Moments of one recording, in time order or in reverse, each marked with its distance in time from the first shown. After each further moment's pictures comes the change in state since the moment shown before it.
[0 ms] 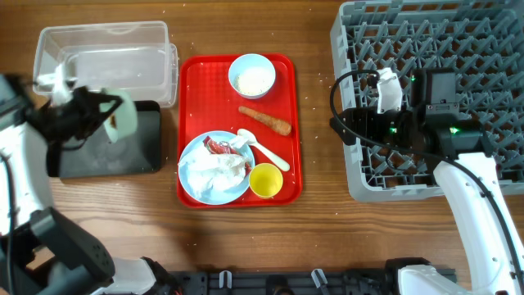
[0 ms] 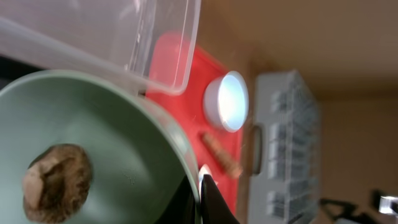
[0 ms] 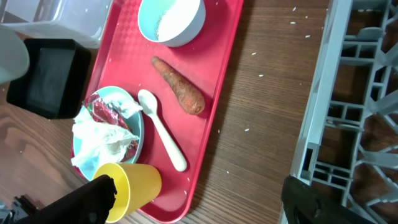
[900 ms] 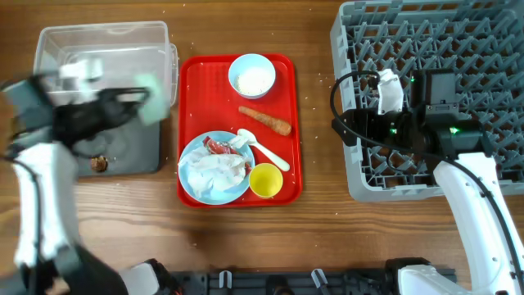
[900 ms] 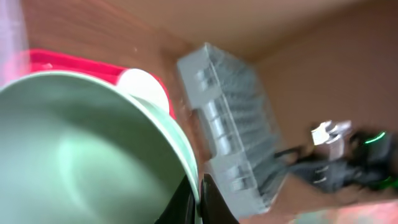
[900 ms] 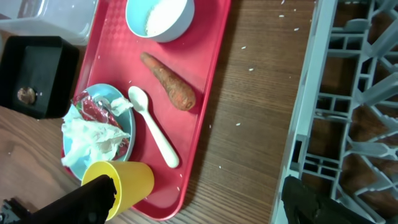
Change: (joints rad) left arm -0.202 -0.193 -0.160 0.267 0.182 -0.008; right arm 0.000 0.000 0.000 -0.017 0.034 0.000
